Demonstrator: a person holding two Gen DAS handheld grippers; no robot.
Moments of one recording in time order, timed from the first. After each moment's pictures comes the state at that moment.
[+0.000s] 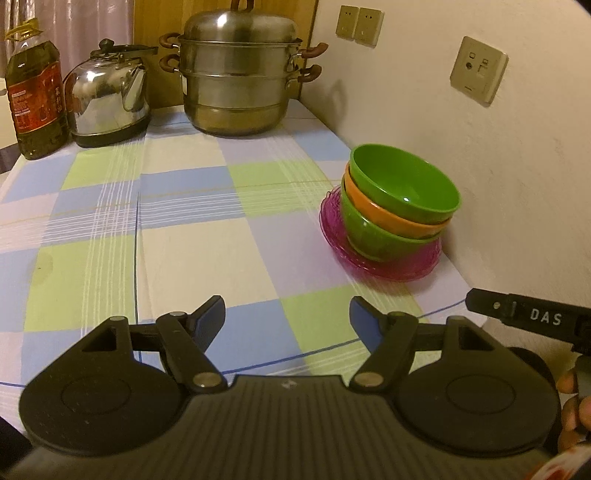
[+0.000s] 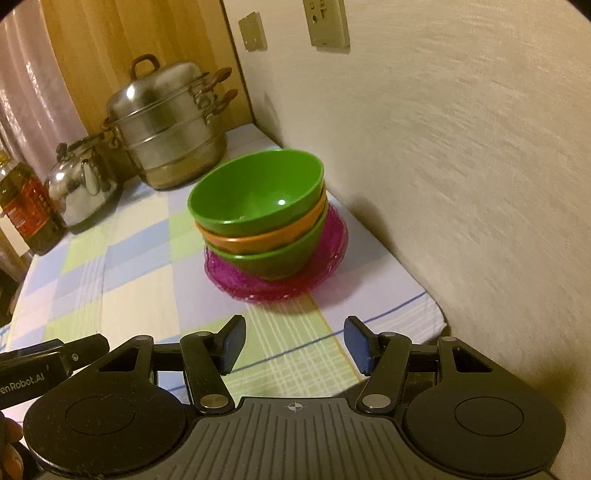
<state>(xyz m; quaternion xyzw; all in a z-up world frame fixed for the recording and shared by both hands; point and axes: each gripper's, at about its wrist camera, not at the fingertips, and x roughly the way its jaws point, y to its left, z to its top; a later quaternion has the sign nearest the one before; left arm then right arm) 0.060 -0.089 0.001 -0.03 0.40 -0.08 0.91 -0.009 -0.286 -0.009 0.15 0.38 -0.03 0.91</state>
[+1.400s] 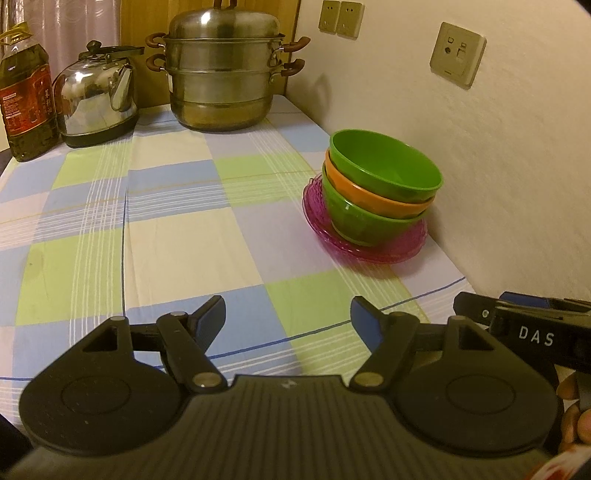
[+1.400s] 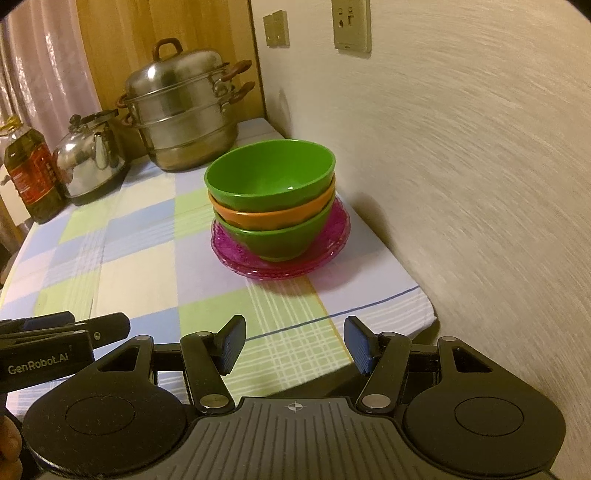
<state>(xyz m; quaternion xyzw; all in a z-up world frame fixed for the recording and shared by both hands) 0.048 -0.100 -0.007 -0.02 0.40 -0.10 0.91 -0.032 -0.267 -0.012 0.10 0.37 -0.03 0.92</state>
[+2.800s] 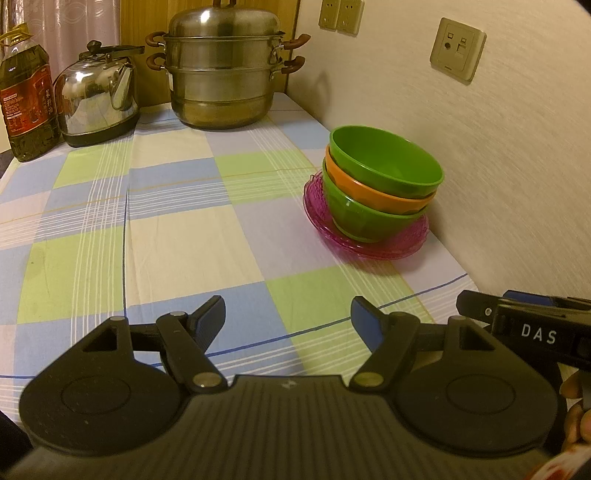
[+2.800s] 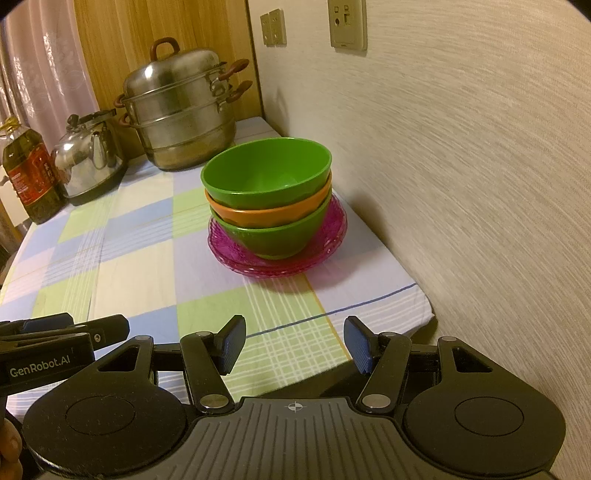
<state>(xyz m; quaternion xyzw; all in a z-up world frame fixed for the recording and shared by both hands) 0.047 -0.103 -0.008 -0.02 0.40 -0.09 0.91 -0.033 -0.269 -0.013 0.10 0.38 -0.03 0.92</state>
